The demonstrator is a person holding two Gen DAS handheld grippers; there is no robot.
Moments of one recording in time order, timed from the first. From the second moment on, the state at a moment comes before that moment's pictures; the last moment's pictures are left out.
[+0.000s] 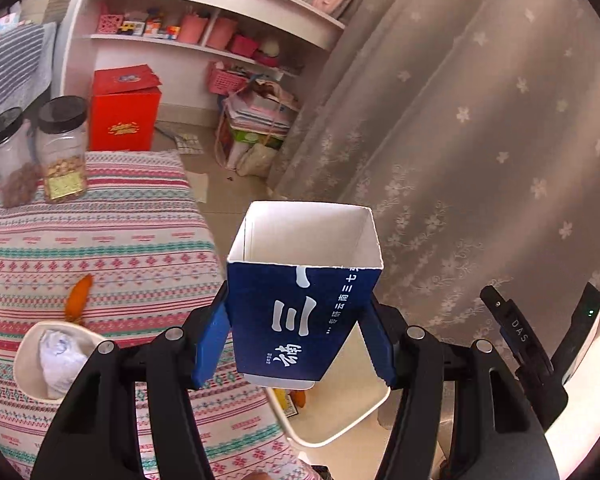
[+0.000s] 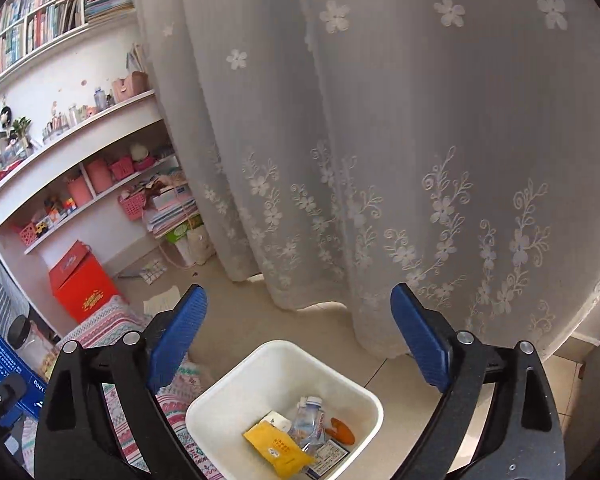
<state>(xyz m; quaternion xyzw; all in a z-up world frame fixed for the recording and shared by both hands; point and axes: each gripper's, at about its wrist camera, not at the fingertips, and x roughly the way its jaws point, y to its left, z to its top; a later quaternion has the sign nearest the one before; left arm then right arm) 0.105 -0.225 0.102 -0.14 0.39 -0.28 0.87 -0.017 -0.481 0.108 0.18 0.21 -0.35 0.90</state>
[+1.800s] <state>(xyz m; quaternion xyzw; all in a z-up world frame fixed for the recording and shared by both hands) 0.154 -0.132 -0.038 0.09 0.52 -0.07 0.85 0.004 -0.477 0.102 0.24 0.24 -0.33 0.88</state>
